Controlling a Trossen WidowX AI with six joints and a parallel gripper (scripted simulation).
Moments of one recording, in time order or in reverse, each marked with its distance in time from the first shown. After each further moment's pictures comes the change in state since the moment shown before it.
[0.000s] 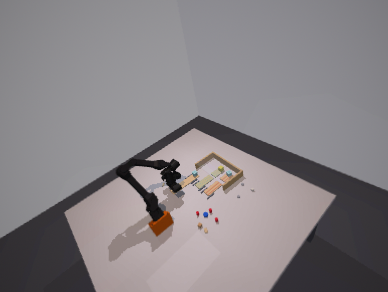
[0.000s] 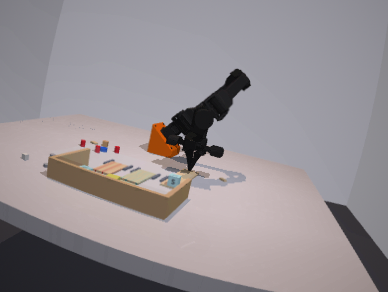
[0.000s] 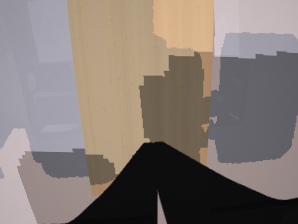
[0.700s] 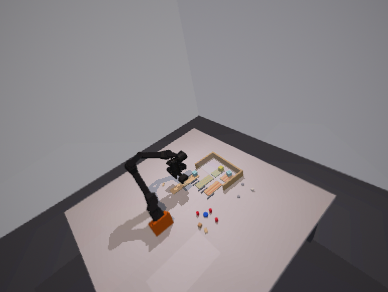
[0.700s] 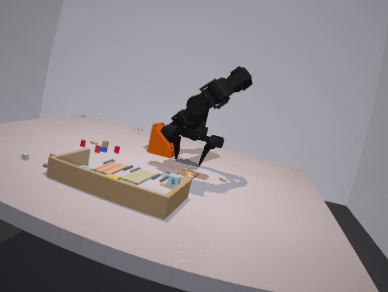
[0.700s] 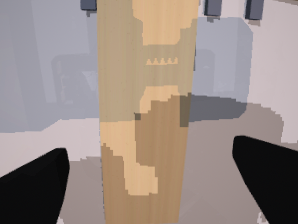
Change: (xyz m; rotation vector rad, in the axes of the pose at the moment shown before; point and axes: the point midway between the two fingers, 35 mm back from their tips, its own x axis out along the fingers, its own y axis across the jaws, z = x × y) arm -0.040 0.002 0.063 -0.067 0.002 -0.003
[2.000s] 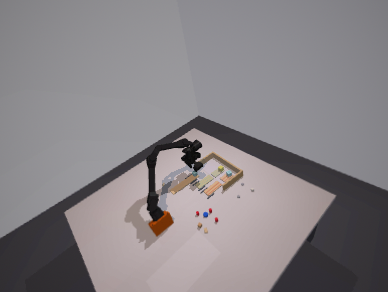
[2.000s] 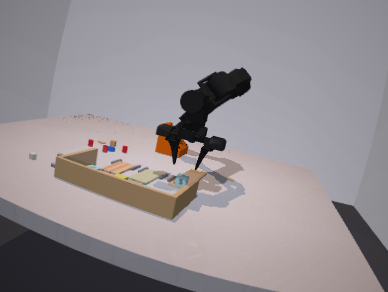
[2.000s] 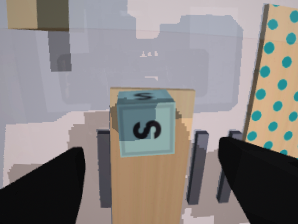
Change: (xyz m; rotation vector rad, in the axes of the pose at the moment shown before) arm -0.012 -0.002 0.139 -0.019 -0.009 0.000
